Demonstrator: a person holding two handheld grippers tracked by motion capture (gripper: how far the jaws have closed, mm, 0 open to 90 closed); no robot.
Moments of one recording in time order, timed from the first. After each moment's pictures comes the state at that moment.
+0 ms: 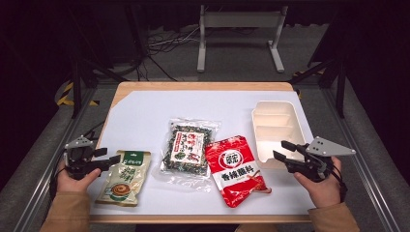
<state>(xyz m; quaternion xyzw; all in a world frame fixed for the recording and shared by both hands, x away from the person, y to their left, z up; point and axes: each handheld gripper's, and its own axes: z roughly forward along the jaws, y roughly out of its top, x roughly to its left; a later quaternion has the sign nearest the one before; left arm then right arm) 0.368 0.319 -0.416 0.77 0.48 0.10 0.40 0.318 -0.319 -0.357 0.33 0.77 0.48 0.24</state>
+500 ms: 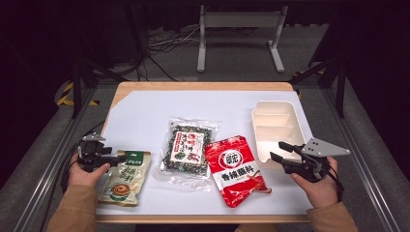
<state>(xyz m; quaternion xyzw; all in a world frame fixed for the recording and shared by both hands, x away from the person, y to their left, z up) 0.400 0.309 -0.442 0.80 0.50 0.08 0.34 0.320 -0.313 -0.362 0.32 0.78 0.47 0.24</state>
